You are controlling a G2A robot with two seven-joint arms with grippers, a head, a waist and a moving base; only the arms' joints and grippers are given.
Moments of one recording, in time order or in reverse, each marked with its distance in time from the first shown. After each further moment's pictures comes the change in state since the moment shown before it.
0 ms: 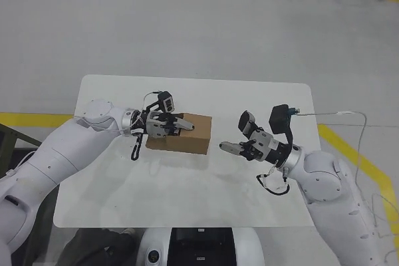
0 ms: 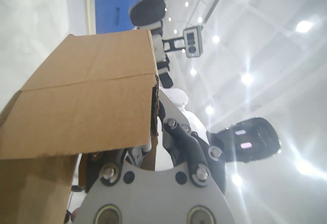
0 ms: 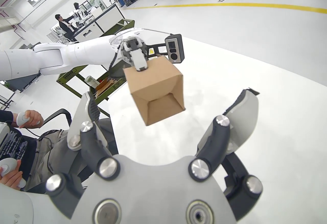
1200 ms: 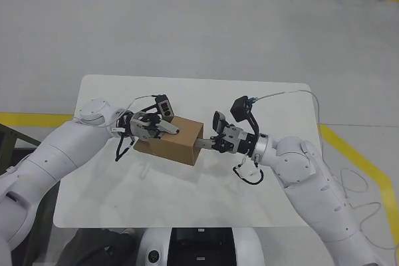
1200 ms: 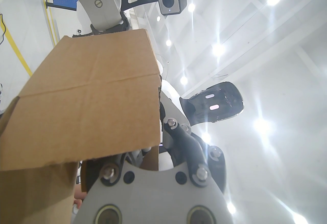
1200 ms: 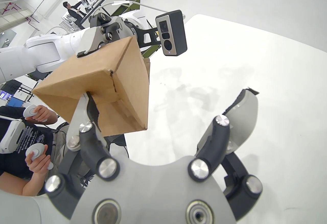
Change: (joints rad) left arm -0.042 -0.006 0.067 0.094 -0.295 0.017 -0.371; right arm 0.229 -0.060 -0.233 0.193 0.070 0.102 0.073
